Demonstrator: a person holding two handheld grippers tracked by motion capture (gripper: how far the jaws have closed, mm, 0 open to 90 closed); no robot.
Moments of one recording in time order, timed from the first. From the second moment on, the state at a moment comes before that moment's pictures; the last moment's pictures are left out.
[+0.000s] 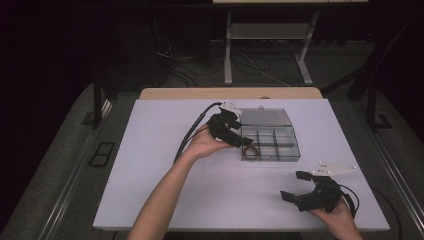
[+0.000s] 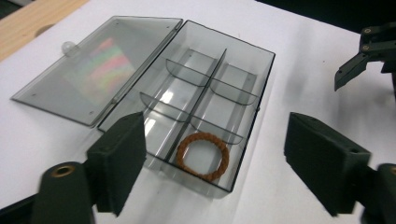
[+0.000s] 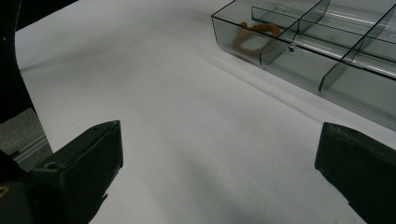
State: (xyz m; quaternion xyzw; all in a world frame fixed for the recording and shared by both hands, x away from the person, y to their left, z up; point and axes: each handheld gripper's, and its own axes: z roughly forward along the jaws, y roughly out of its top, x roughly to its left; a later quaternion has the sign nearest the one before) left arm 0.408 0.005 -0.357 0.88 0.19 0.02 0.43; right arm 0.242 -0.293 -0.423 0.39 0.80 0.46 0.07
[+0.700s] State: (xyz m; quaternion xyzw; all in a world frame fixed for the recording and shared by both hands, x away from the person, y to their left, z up) left arm 0.386 0.059 -0.352 0.86 0.23 0.04 0.44; right arm 0.242 -0.290 -0.424 0.39 0.80 0.46 0.07
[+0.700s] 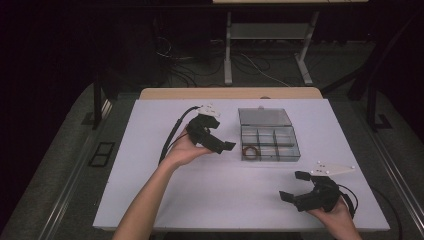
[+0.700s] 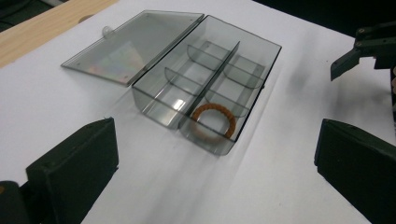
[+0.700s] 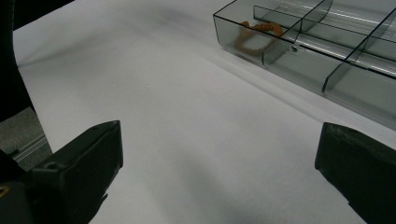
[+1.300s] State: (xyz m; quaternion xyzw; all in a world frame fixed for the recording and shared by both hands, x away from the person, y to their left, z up) left arm 0.350 0.110 -0.372 0.85 0.26 0.07 0.46; right arm 0.243 -0.290 -0.424 0.39 0.80 0.46 0.07
